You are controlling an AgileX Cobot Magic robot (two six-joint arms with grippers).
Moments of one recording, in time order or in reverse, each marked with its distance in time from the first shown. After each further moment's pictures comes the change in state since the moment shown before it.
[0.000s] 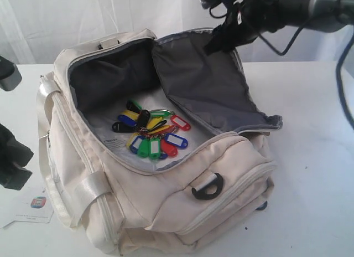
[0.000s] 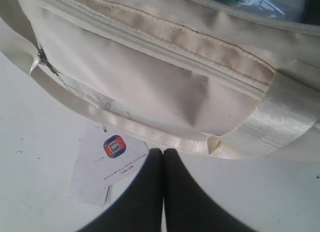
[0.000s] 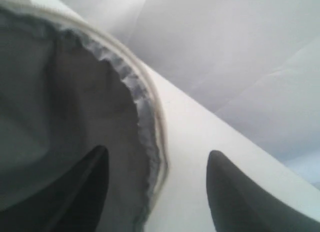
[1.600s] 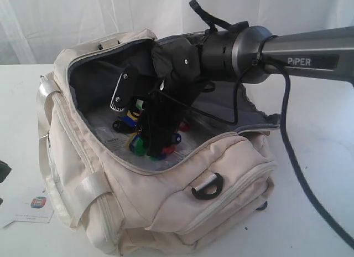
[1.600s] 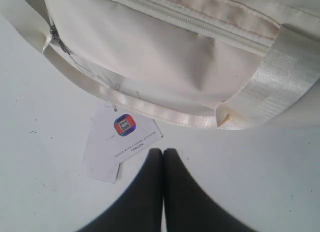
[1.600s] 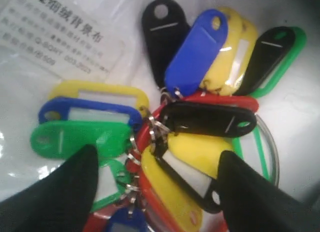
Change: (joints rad) left arm 0.000 -0.136 0.093 0.043 0.020 0.005; right arm 0.304 0.044 0.136 0.631 0.230 -0.935
